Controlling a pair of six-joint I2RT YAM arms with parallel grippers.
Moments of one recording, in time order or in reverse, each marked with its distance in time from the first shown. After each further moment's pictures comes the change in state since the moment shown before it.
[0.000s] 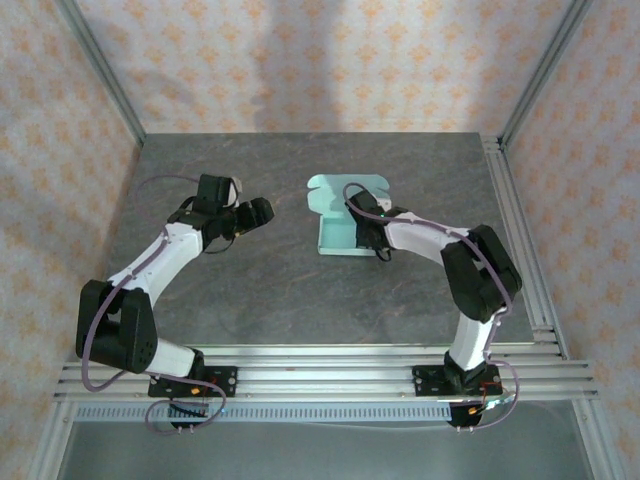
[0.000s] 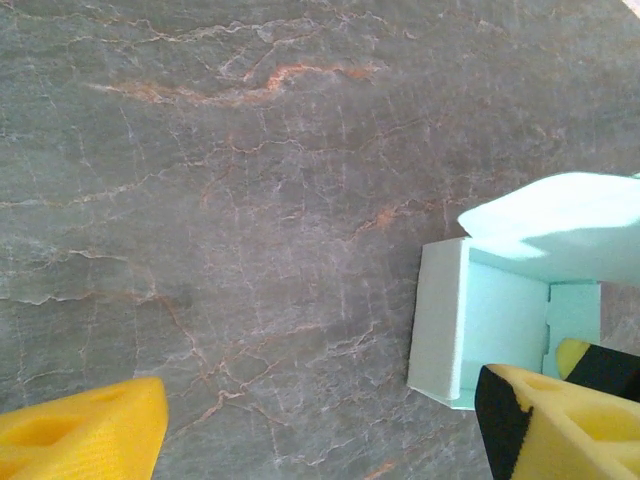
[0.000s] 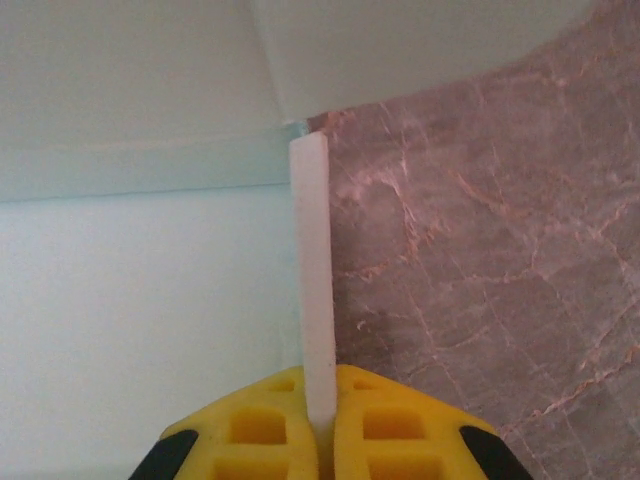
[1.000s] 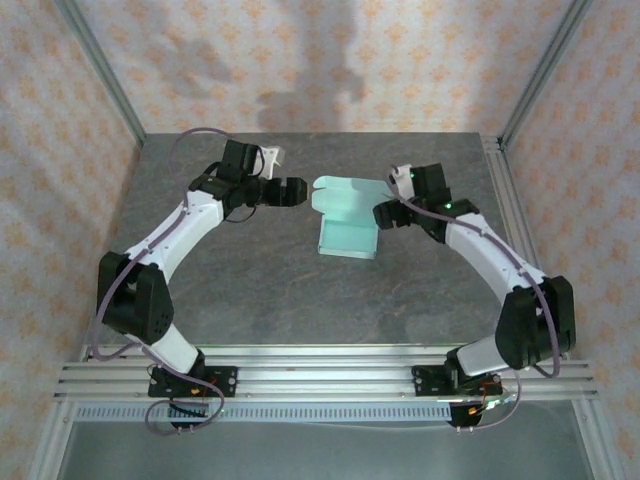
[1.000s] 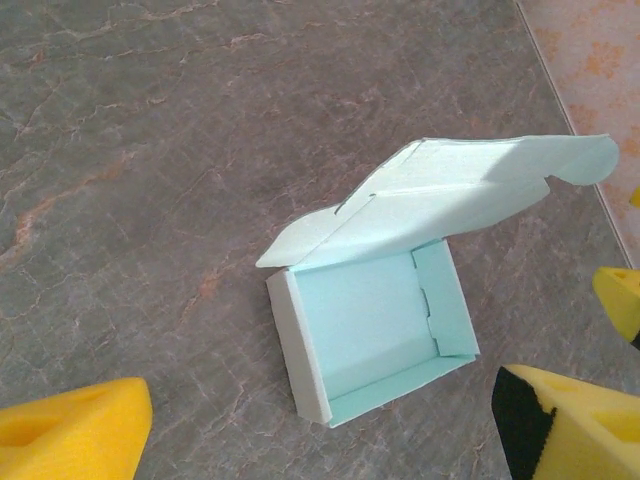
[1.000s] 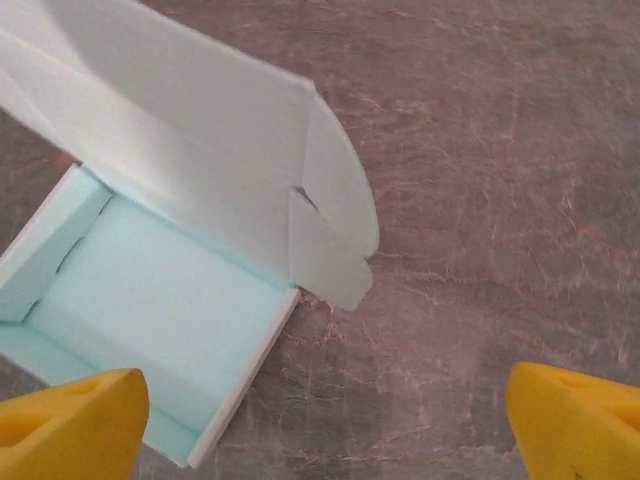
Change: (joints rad) left arm -0.115 0.192 0.363 -0.089 0.147 0.303; right arm -0.286 -0.366 -0.016 0.011 -0.422 -0.750
